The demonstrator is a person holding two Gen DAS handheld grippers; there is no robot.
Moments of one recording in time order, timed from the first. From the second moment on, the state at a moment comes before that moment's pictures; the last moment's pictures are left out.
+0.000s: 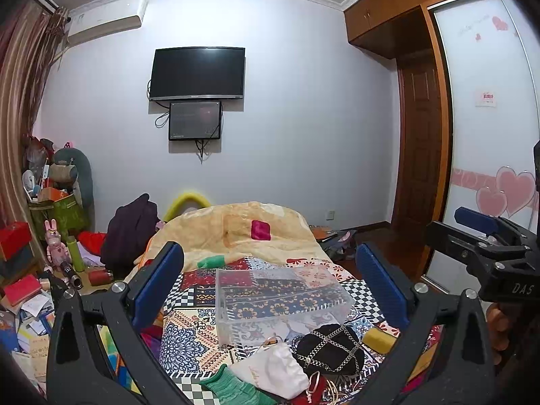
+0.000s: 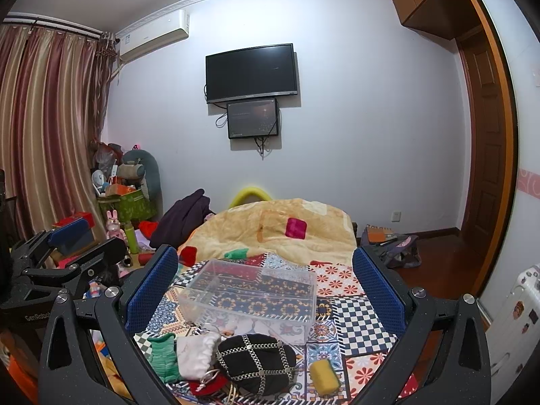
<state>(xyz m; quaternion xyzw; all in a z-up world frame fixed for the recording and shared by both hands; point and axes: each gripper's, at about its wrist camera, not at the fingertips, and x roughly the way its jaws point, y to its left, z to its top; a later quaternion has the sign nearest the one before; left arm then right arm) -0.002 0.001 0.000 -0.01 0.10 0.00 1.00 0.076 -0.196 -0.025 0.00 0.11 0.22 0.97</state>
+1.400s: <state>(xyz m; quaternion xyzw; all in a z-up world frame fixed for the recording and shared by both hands) -0.004 0.004 0.002 -0.02 0.10 0.00 0.99 0.074 -0.194 -0.022 0.00 0.11 0.23 0.97</state>
